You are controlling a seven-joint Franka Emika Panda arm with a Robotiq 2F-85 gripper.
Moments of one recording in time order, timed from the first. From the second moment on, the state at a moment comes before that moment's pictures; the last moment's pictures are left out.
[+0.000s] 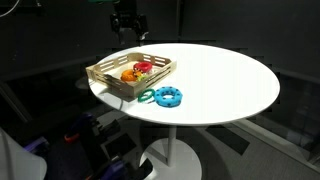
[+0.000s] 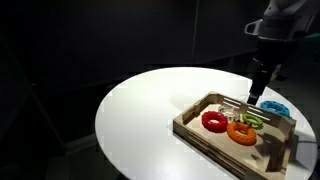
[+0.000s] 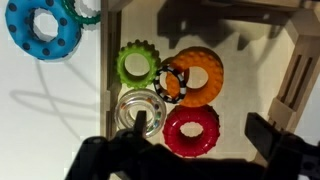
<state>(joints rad) 0.18 -0.20 0.15 -2.47 0.00 2.28 0.00</state>
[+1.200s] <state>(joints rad) 0.22 0.00 0.21 -2.42 -0.03 2.50 0.00</state>
